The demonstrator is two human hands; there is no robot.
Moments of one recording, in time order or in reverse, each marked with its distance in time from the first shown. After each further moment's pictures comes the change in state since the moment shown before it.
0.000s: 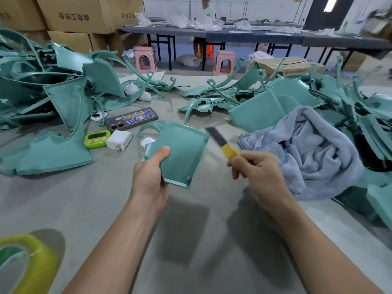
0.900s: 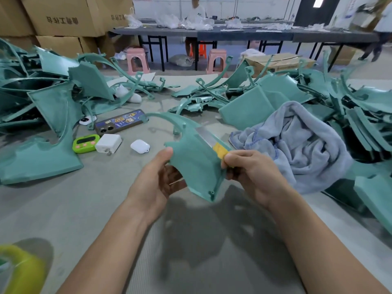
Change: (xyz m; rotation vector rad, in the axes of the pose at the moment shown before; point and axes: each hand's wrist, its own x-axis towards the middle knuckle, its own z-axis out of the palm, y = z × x) left_hand -0.017 -0.002 0.005 0.221 -0.372 -0.178; right_hand 0.008 0.002 -0.003 0.492 -0.100 0.300
